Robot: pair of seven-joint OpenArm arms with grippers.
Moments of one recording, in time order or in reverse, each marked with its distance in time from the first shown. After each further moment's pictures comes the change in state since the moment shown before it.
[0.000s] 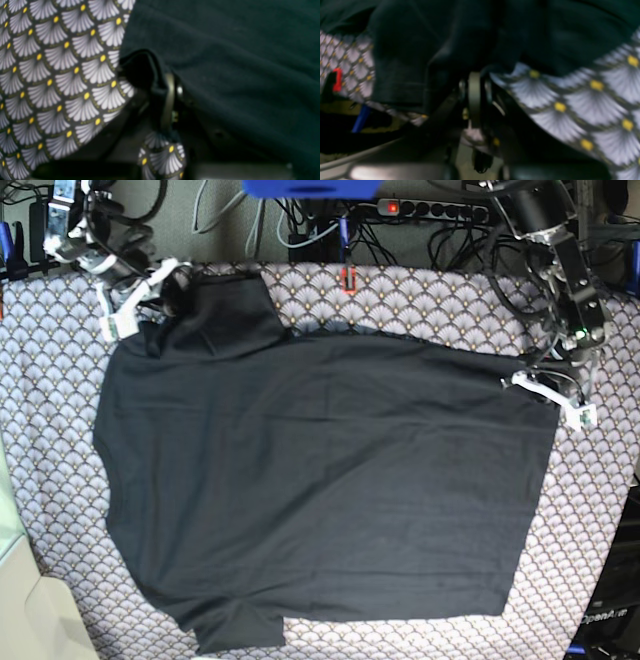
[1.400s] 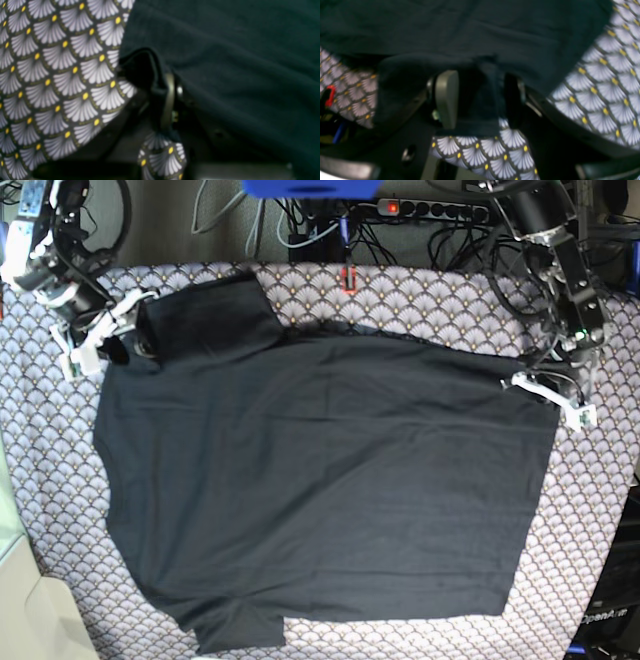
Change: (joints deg) left arm -0.3 0.1 0.1 -0.4 0.0 0.0 0.0; right arm 2.1 3.9 5.8 12.4 -0.5 0.2 -5.3
